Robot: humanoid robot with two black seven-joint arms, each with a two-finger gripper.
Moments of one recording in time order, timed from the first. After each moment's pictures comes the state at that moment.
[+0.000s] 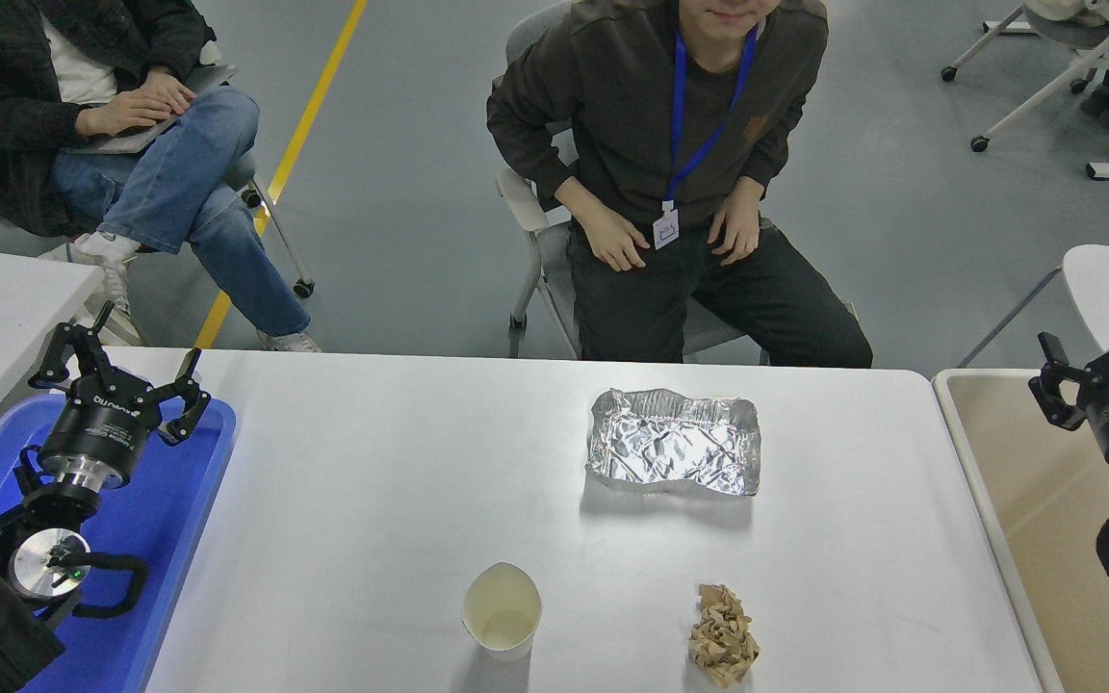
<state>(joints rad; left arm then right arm) -0.56 0.46 -0.57 -0.39 -0.23 -0.70 -0.60 0.53 -0.55 0.85 0.54 -0.12 0.28 0.52</state>
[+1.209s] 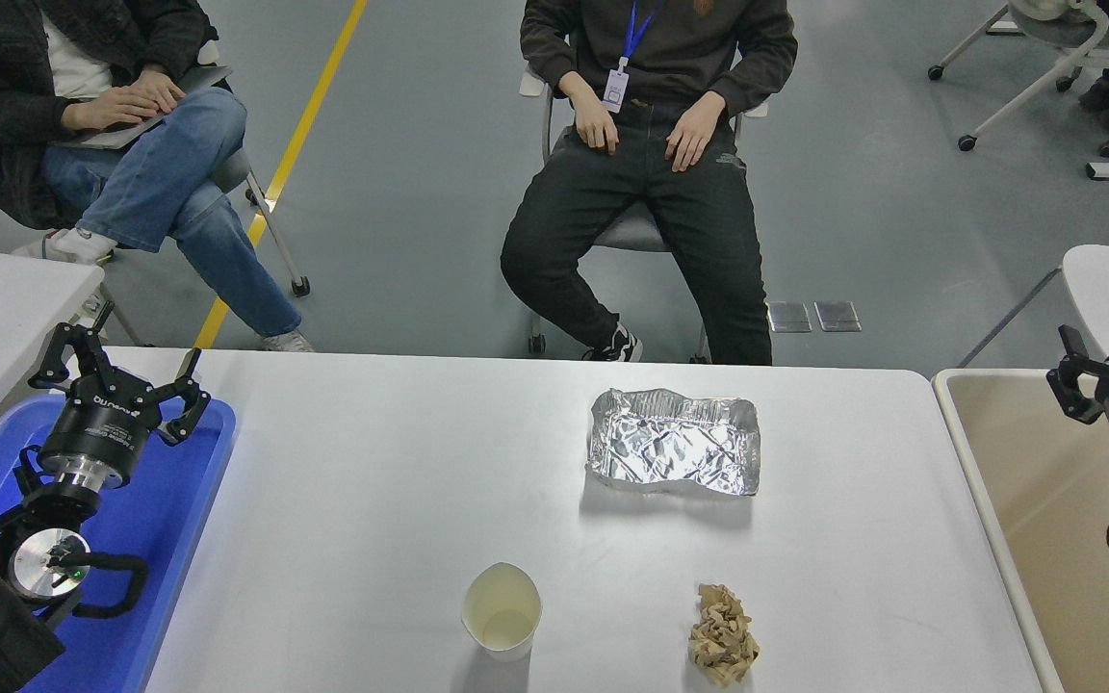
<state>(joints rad) -0.56 0.46 -0.57 -0.39 -0.23 -0.70 -0.60 0.57 -0.56 0.84 0.51 -0.07 0.27 0.52</state>
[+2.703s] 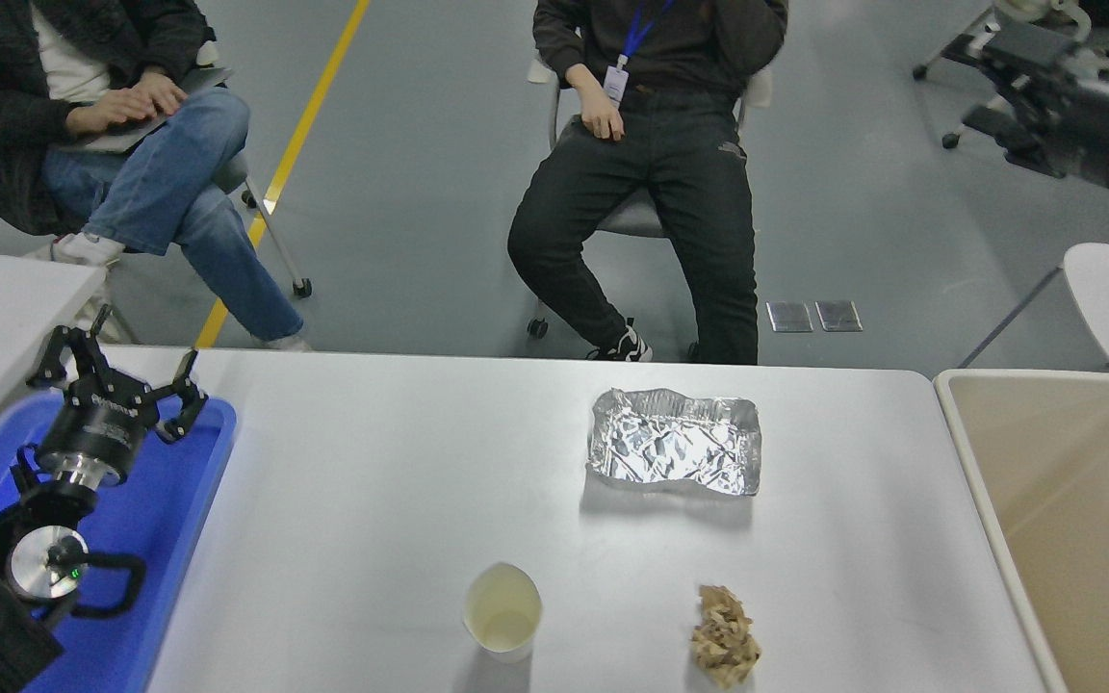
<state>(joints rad) -0.56 0.46 -0.57 -0.39 -0.23 -0.70 -0.60 1.63 -0.45 -0.40 0.56 -0.62 0.33 0.52</state>
